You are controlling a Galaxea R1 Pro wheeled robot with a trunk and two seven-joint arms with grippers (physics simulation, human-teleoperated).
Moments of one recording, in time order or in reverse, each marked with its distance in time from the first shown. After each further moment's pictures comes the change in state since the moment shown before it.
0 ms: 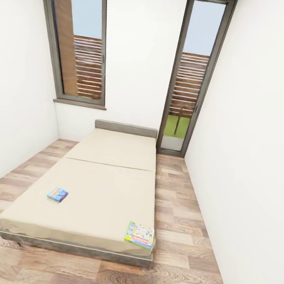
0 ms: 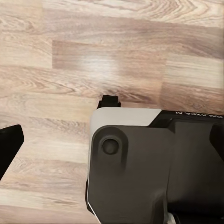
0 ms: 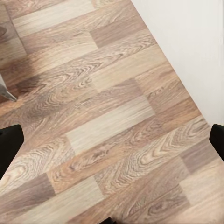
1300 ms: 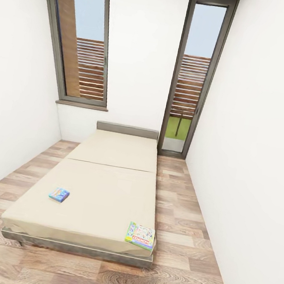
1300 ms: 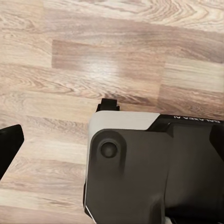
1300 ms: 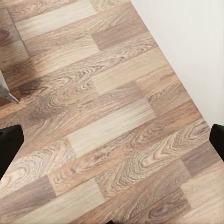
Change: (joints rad) left arm 0.000 0.003 0.004 0.000 0.011 -0.006 -0.002; right arm 0.000 0.000 -0.003 -0.002 -0.003 -0.001 0.000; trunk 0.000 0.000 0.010
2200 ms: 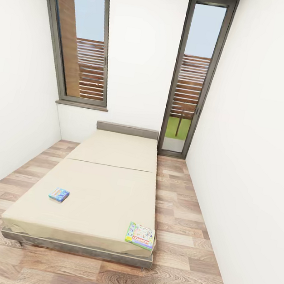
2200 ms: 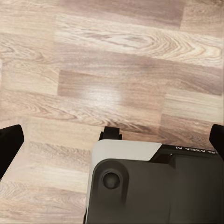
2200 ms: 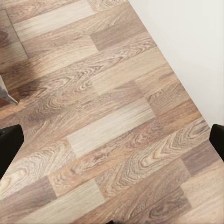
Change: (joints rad) left arm 0.000 0.010 0.007 -0.010 0.003 -0.120 0.001; right arm 0.000 -0.001 -0.006 0.000 -0.007 -0.001 -0.002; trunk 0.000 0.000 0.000
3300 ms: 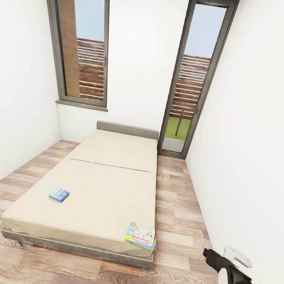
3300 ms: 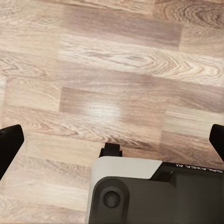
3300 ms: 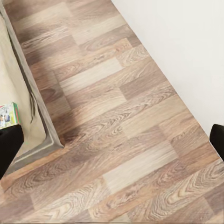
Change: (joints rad) left arm 0.000 0.003 0.002 -0.007 -0.001 -0.069 -0.002; right arm 0.012 0.075 0.000 -0.882 -0.031 0.737 0.015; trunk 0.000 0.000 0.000
